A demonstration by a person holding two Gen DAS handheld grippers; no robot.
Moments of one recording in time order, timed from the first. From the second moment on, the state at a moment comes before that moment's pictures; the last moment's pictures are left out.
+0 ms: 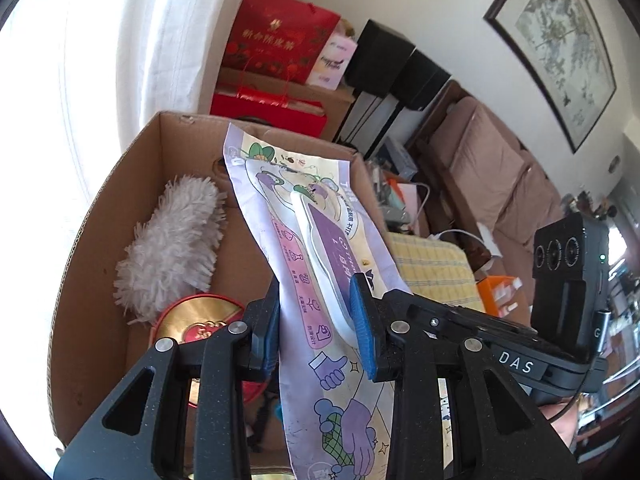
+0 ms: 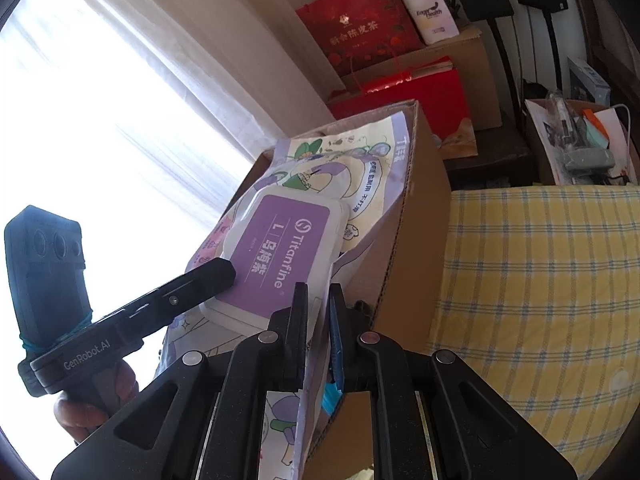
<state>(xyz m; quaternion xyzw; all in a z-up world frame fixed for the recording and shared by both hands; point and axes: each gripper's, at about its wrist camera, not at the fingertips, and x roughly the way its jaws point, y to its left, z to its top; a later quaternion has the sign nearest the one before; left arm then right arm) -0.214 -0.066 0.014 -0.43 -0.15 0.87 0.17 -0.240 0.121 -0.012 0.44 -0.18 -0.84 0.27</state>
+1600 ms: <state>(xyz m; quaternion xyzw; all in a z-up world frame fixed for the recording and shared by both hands) -0.156 0.018 0.038 -0.41 -0.06 0.89 0.19 -0.181 0.191 0.032 0.39 -0.04 -0.91 0.14</state>
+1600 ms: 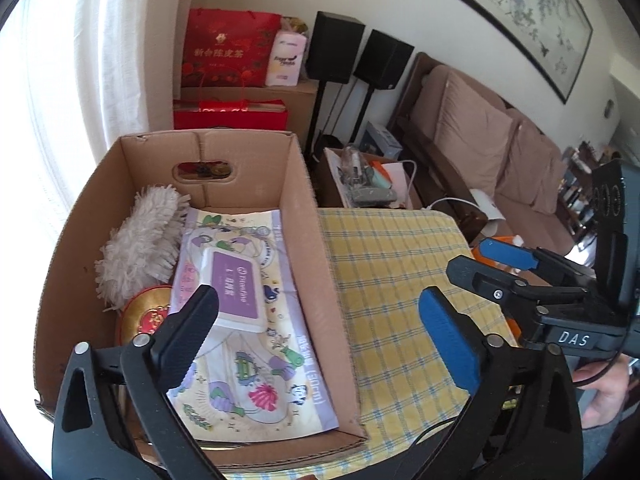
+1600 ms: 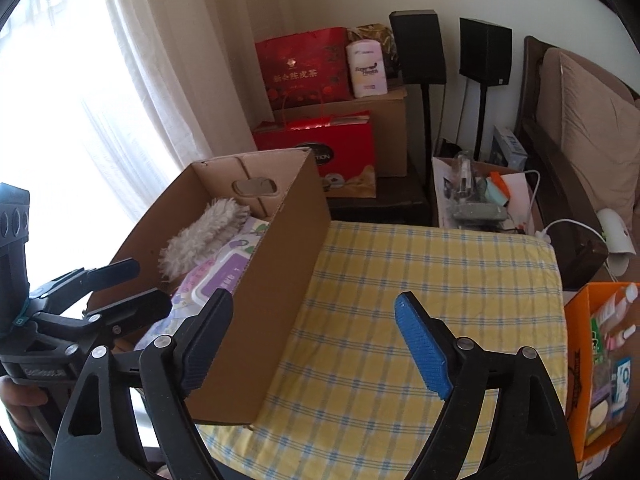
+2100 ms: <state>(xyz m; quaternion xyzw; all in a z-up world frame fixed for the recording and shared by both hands) -0.142 0.078 0.027 -0.41 -0.05 0.88 0.22 -0.157 0.266 0.017 0.41 -0.03 -0.91 0.07</state>
